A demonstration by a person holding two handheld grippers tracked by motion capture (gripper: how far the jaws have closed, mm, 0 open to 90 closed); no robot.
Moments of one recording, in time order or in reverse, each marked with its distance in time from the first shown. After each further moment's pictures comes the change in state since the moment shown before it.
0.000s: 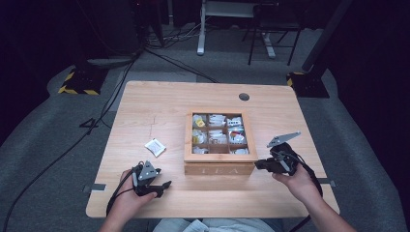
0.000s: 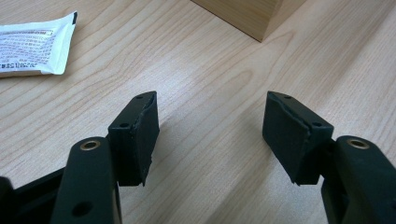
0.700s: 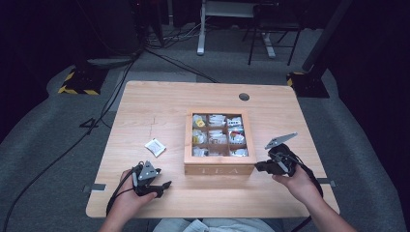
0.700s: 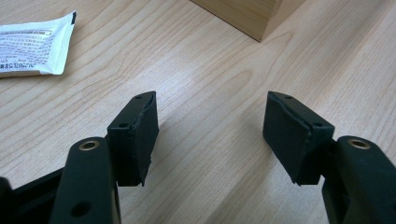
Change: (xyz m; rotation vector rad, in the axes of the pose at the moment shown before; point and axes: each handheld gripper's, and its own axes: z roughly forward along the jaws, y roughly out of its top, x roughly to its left) left arm 0.000 0.000 0.000 0.000 -0.003 0.000; right arm 0.001 -0.001 0.005 0.056 -0.018 -0.008
